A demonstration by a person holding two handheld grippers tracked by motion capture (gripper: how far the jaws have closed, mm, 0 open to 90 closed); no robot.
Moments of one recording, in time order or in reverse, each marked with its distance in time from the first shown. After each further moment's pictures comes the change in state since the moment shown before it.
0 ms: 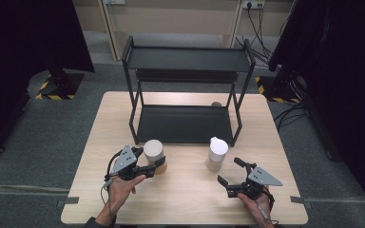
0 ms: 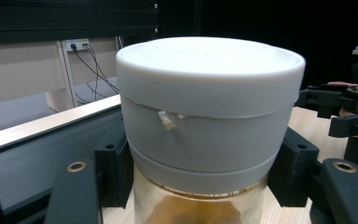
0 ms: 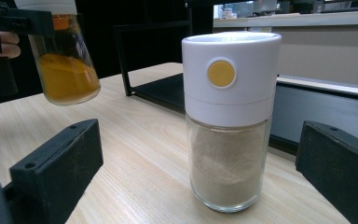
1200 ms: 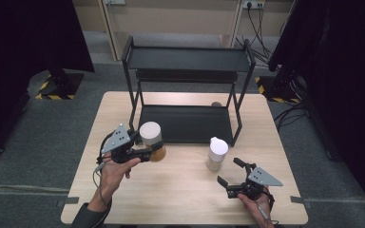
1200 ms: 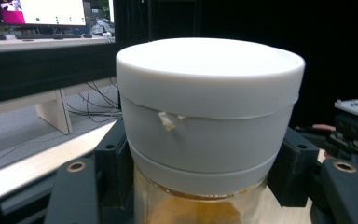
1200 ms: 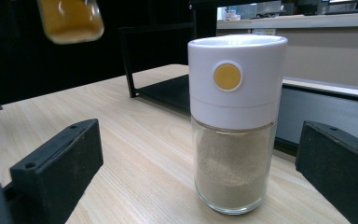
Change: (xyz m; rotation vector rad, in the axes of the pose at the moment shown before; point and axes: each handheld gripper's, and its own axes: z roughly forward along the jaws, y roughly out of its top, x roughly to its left) left arm 0.026 0.081 0.001 -0.010 -0.032 0.013; right arm -0.001 0.000 -0.001 -0.005 0.016 0.000
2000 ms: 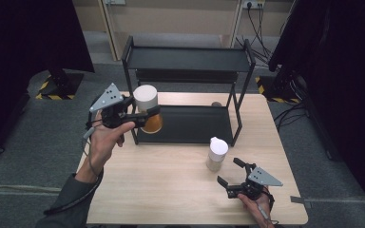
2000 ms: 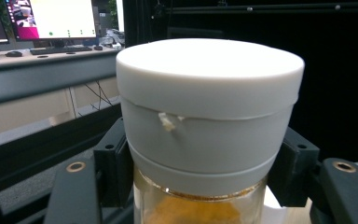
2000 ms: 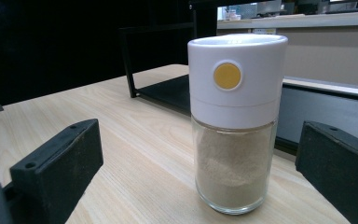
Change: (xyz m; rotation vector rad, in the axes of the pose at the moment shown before) left arm 0.027 0.104 0.008 0.002 0.016 -0.002; right arm -0.001 0.000 0.000 -0.001 0.002 0.004
